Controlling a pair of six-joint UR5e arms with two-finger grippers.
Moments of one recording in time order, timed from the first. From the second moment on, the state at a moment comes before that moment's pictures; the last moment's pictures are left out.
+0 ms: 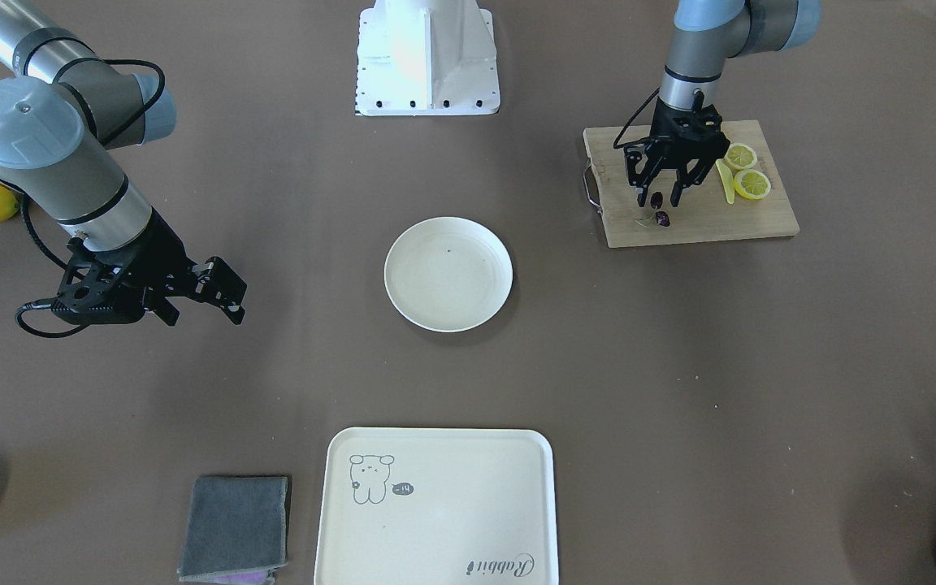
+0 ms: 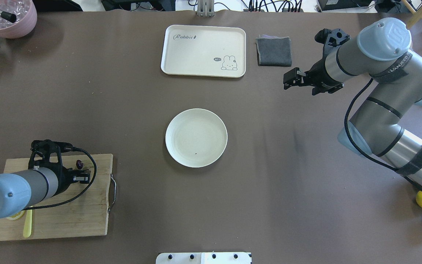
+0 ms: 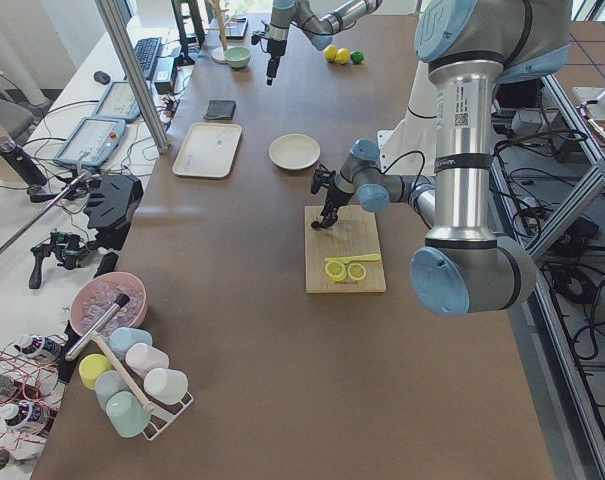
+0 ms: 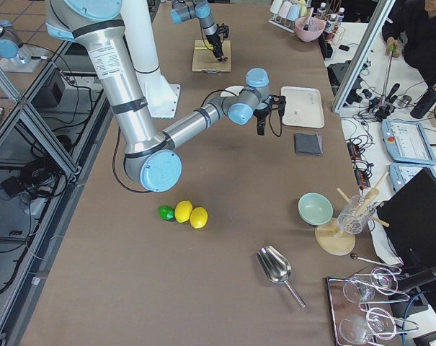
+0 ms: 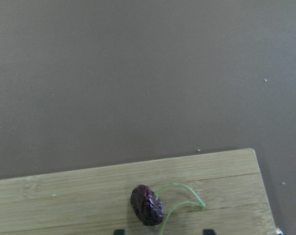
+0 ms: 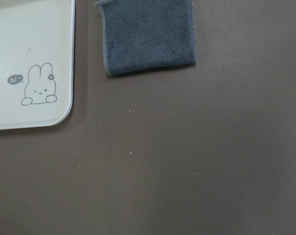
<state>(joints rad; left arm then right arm) -0.35 -1.50 -2.03 -2.00 -1.45 -1.26 0.86 -1.18 1.69 -1.18 2.05 1.17</state>
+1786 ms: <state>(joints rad) -0.48 -2.00 -2.02 -1.61 -1.58 -1.26 1.24 -1.39 1.69 -1.49 2.22 0.52</state>
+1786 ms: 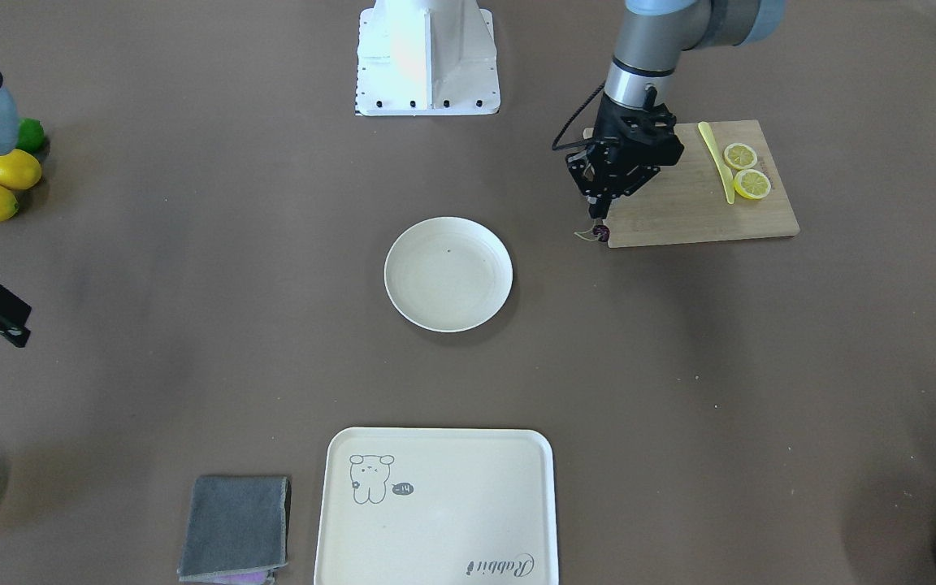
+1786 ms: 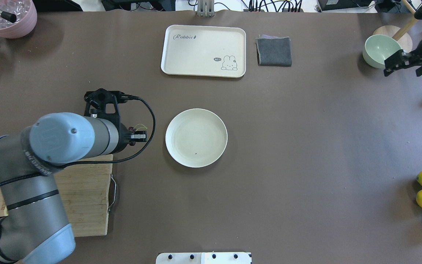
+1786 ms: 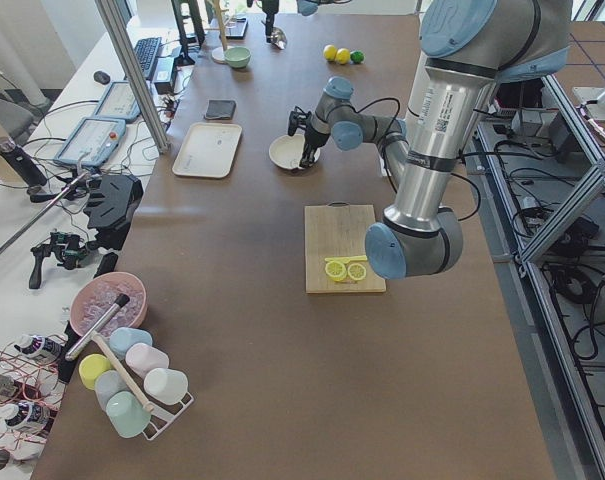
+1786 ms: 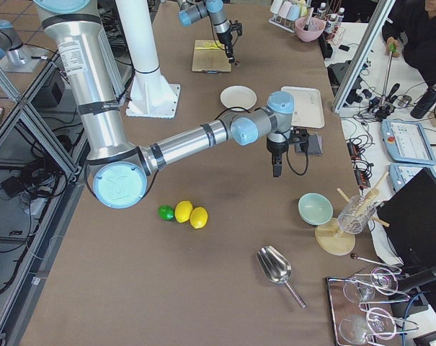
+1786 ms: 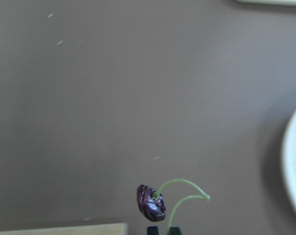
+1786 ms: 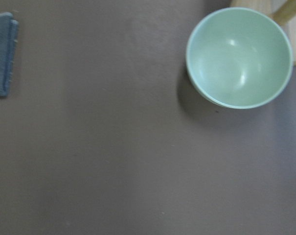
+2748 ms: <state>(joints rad) -0.39 -2.31 -1.58 -1.80 -1.43 -1.32 1.44 -1.59 1.65 -1.49 2.27 0.19</state>
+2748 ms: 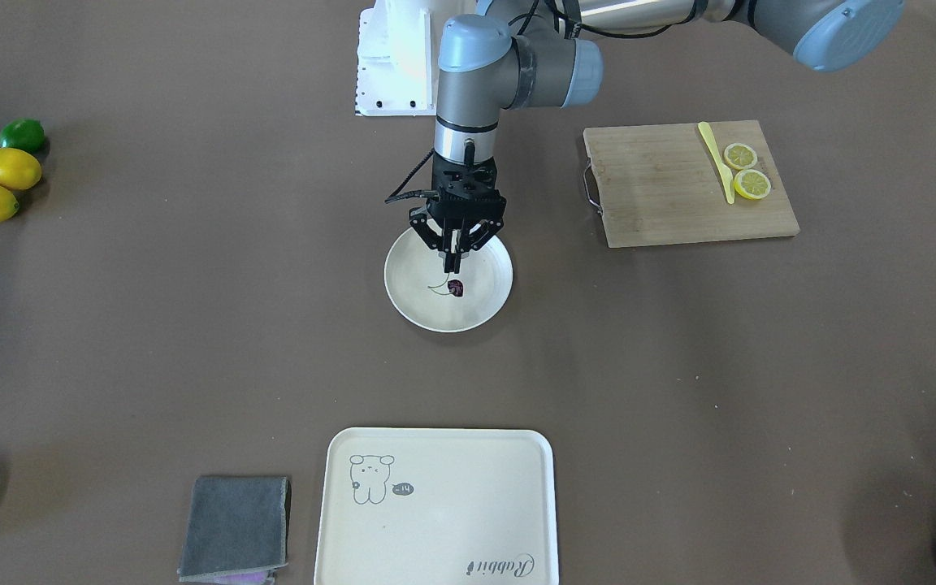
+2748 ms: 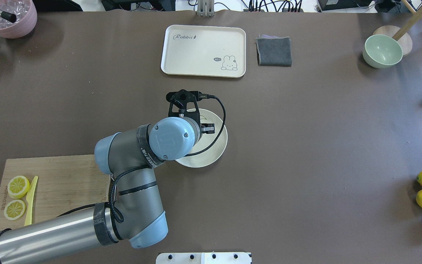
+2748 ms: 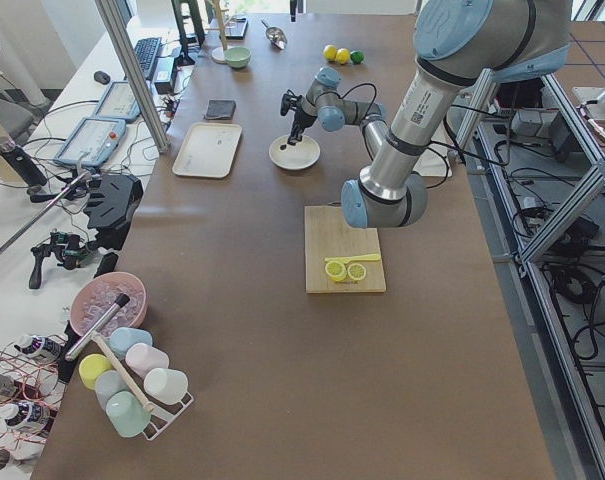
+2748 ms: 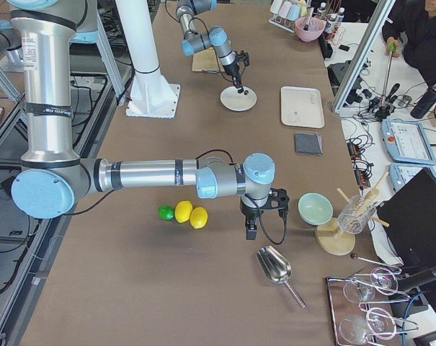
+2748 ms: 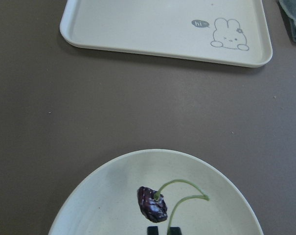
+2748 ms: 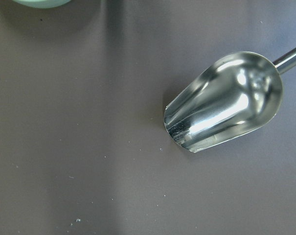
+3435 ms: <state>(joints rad) -0.37 -2.27 -1.58 -1.80 -1.37 -1.32 1.44 -1.58 1.65 -1.49 2.27 0.18</state>
